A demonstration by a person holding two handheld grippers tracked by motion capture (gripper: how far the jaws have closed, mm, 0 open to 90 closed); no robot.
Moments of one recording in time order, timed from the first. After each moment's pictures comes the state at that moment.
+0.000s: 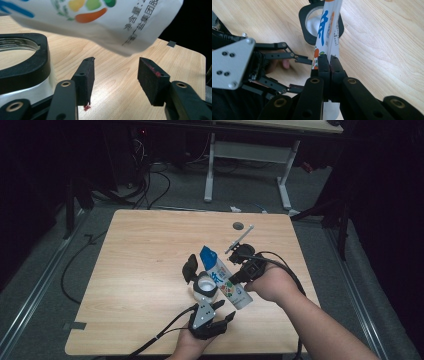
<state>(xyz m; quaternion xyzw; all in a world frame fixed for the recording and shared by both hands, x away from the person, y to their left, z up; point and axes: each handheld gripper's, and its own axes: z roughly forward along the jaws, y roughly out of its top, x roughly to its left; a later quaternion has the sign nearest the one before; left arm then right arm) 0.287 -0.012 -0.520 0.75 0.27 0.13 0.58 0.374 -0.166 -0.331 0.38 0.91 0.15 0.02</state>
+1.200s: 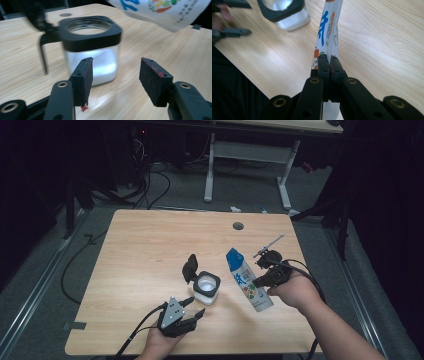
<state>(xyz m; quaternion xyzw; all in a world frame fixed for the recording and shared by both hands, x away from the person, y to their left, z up) 0.297 0.071 -0.524 0.77 0.28 0.18 0.54 0.370 -0.234 -0.359 0.44 0.88 0.16 0.03</state>
